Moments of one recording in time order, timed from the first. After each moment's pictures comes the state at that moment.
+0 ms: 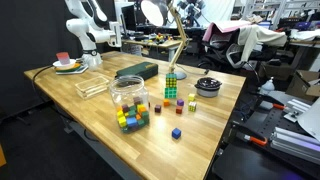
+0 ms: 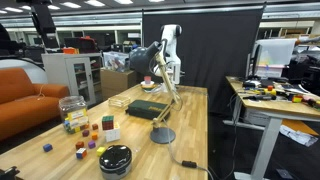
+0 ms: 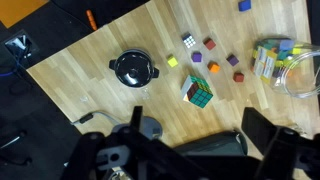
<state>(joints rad) -0.01 -0.77 0.10 -2.52 0.02 1.89 0.30</state>
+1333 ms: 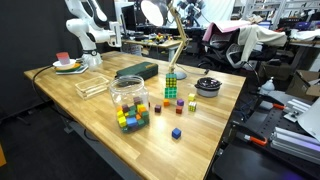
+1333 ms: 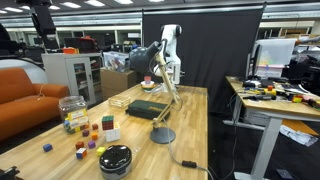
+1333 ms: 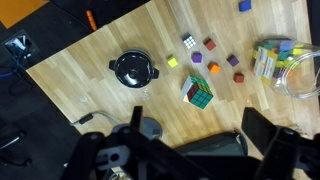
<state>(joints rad) -0.01 -0.77 0.10 -2.52 0.02 1.89 0.30</state>
